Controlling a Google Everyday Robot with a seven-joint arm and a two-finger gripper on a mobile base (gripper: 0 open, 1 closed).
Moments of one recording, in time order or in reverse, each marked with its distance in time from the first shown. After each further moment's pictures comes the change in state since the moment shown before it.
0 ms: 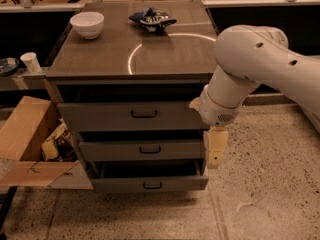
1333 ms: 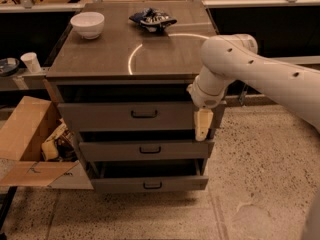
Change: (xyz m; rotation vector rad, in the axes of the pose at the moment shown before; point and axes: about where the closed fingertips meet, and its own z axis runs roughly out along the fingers) arm 0.031 -0.129 0.062 0.134 0.035 0.000
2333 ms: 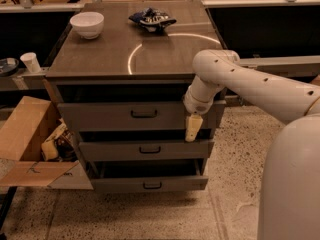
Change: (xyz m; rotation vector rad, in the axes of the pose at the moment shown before) arm 0.002 -0.015 0.077 -0.105 -0.042 0.043
